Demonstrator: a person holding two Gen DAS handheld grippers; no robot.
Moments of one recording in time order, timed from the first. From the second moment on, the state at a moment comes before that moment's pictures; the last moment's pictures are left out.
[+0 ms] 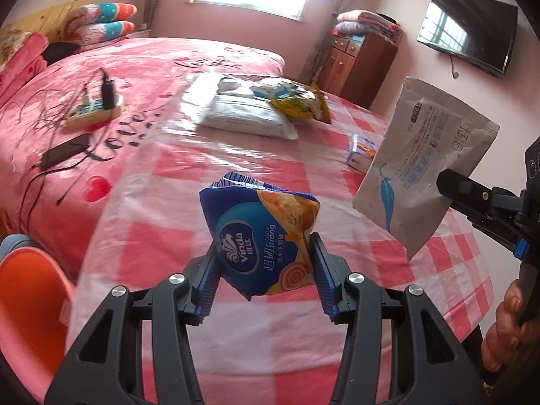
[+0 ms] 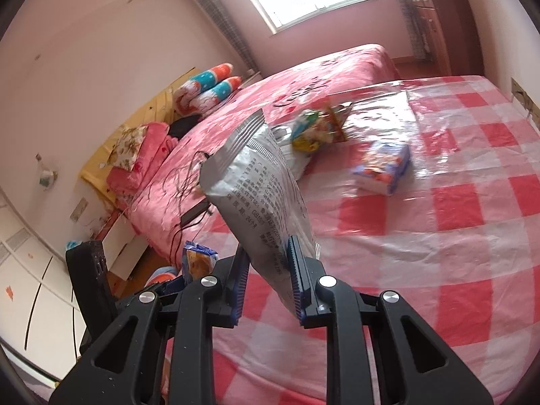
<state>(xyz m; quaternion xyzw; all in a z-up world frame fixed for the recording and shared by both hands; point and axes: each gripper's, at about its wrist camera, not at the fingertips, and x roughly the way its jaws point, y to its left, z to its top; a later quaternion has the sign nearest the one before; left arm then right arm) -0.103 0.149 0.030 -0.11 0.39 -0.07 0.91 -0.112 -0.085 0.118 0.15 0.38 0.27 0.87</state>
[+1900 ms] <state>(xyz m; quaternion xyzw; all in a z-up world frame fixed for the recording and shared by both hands) -0.207 0.375 -0.020 -0.20 0.41 0.19 0.87 -0.113 0.108 0.104 0.01 0.41 0.33 0.85</state>
